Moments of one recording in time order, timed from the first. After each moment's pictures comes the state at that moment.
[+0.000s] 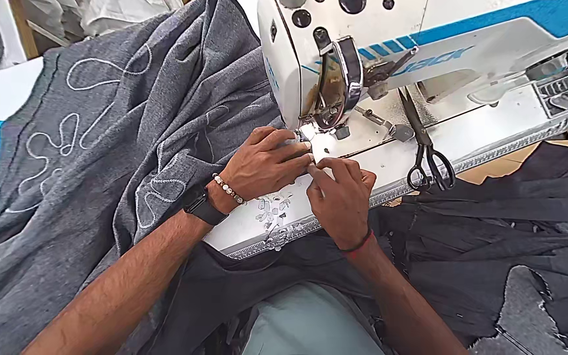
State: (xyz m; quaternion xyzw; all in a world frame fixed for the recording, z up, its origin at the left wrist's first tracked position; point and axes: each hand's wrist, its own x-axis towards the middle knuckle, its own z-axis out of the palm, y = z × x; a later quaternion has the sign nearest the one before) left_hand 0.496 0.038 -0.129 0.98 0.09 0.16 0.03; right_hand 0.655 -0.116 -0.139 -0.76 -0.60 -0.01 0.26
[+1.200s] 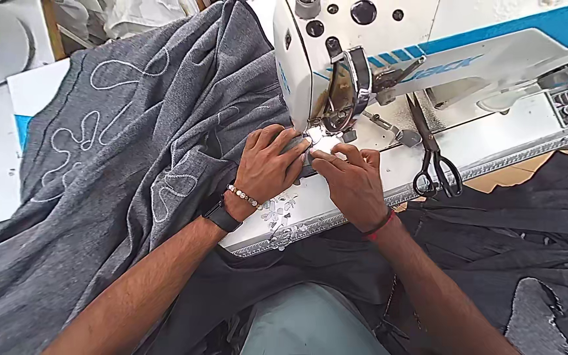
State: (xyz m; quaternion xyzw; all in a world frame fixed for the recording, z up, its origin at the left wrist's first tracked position) left_hand 0.502 0.019 -0.132 0.94 0.29 0.15 0.05; right_hand 0.696 -0.094 -0.129 -0.64 -0.74 0.01 0.21
